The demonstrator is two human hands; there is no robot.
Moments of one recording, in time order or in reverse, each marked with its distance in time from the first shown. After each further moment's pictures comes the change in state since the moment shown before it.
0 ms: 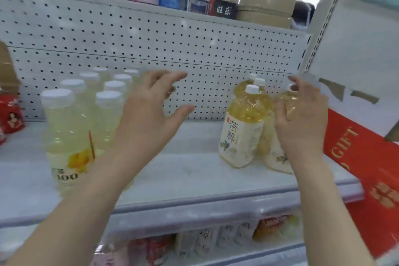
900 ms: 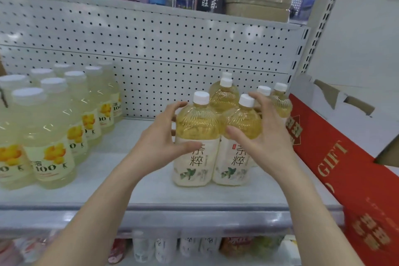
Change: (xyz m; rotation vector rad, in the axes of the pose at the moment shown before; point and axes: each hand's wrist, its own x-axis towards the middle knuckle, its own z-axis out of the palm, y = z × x) left_hand 0.003 0.048 0.145 -0.116 -0.329 -0.400; right_hand 0.022 0.102 -0.007 0.403 -0.540 0.064
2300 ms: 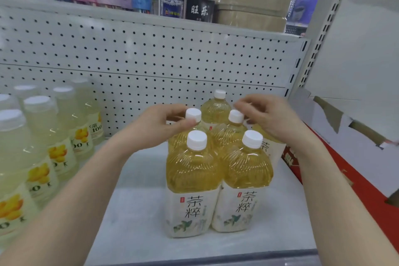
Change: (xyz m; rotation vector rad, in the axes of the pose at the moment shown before) left_hand 0.112 0.016 -0.025 -0.025 -0.224 0.060; right_hand 0.128 0.023 -0.030 0.055 -0.254 0.042
